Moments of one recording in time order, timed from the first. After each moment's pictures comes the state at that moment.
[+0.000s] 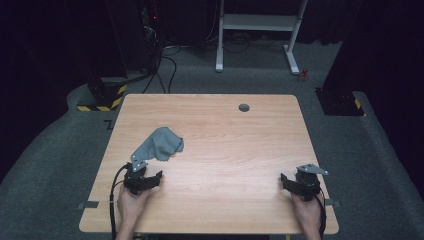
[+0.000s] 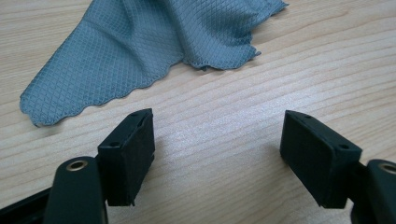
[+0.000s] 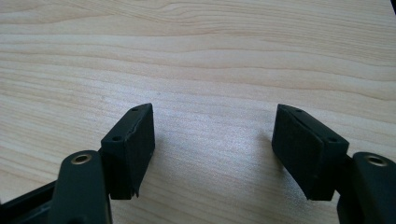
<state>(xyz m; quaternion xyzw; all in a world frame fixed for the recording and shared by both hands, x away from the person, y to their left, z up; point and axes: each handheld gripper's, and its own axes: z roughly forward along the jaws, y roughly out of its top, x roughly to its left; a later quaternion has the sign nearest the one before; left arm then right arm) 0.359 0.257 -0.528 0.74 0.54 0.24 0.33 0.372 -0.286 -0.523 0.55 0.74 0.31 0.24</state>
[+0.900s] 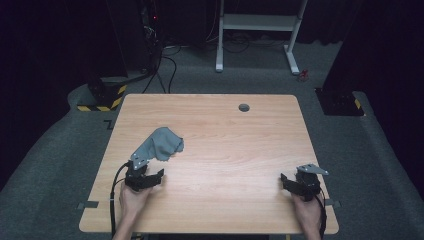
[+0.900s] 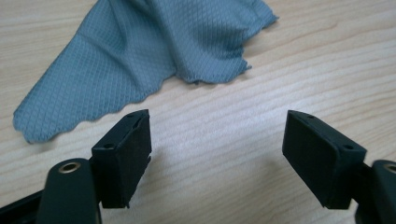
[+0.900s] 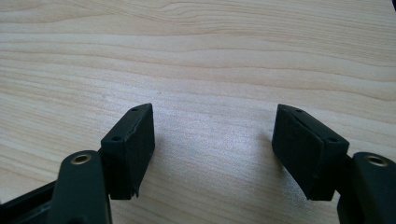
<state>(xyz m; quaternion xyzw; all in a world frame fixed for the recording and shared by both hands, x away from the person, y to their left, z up) 0.365 0.253 -0.521 0.74 0.53 0.24 0.34 0.372 -0.287 -0.522 0.55 0.74 0.31 0.24</state>
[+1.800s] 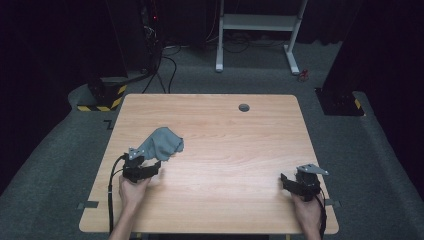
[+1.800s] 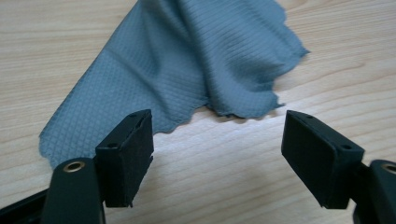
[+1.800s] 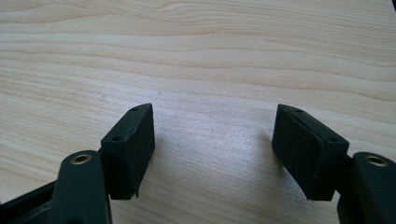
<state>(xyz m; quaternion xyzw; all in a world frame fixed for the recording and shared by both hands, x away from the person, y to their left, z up) 0.389 0.270 -0.519 0.71 0.57 0.22 0.35 0.372 -0.287 -0.523 0.55 0.74 0.31 0.24</state>
